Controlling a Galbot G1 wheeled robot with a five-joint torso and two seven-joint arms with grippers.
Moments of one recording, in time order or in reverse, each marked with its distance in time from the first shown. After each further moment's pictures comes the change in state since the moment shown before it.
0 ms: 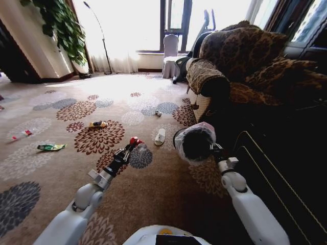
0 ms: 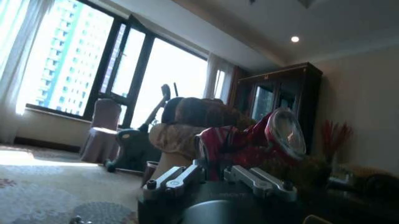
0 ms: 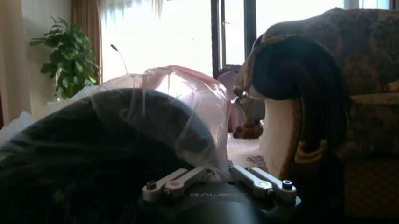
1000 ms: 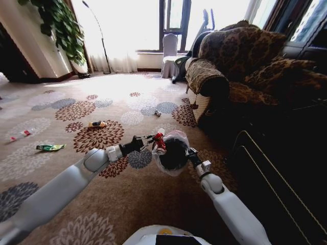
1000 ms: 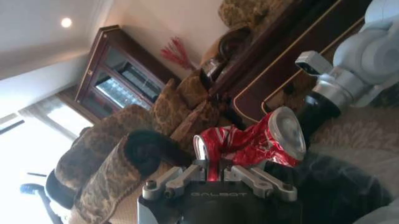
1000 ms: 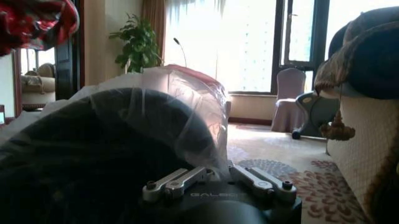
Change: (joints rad) left arm -0.794 0.267 0.538 0.425 0.689 -0.251 0.256; right arm 0.015 0.027 -0.216 0.057 -0.115 0.002 0.000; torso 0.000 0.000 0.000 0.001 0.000
